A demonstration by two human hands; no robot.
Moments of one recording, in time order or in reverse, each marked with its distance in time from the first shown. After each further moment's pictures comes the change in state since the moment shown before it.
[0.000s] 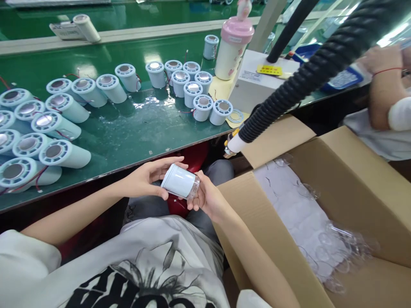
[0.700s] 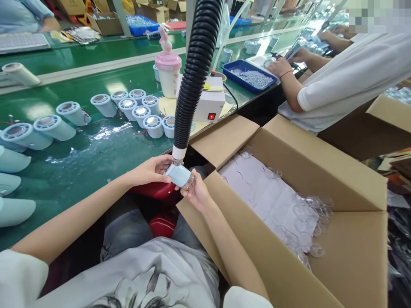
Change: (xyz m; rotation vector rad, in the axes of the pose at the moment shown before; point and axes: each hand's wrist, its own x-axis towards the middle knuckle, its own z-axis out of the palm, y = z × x) left_hand 0.128 -0.005 0.004 0.018 -0.163 -0.119; right_hand 0.022 -0.021 -0.063 0.290 0.141 -0.295
